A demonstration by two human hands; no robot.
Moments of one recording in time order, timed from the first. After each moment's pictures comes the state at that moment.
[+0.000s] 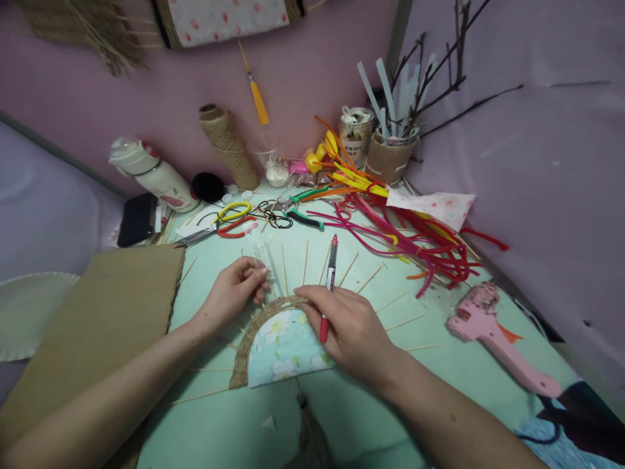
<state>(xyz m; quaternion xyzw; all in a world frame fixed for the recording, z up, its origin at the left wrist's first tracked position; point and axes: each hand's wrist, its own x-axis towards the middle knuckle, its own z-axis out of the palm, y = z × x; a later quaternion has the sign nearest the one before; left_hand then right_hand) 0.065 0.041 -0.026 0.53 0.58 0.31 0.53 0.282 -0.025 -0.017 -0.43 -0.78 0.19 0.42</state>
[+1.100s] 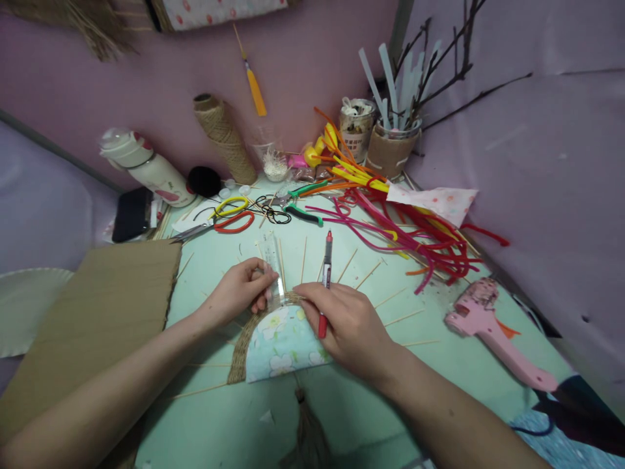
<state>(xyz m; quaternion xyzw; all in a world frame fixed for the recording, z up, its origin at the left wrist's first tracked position) 0.075 0.039 -0.018 0.55 0.59 0.19 0.56 0.282 -0.025 -0.015 -0.42 -0.79 0.19 0.41</state>
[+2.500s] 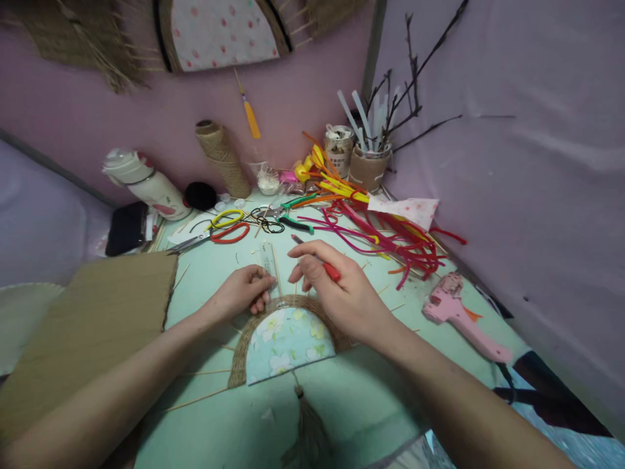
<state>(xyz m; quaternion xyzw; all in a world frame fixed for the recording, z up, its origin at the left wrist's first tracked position) 0.071 0.049 -0.026 0.56 0.58 0.15 0.57 0.281 -0.008 0.037 -0.46 -0.61 0.45 0.46</state>
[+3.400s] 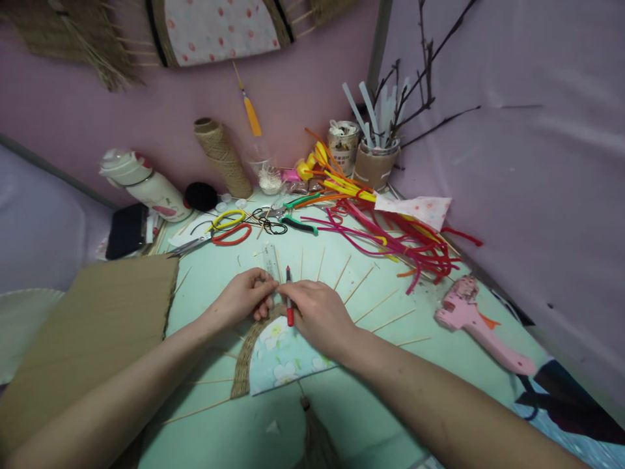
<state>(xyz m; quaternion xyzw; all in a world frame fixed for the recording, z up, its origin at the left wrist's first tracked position) 0.073 0.049 -0.023 0.54 0.59 0.15 0.58 0.248 -0.003 -0.040 -0.46 -0.79 0.24 0.31</state>
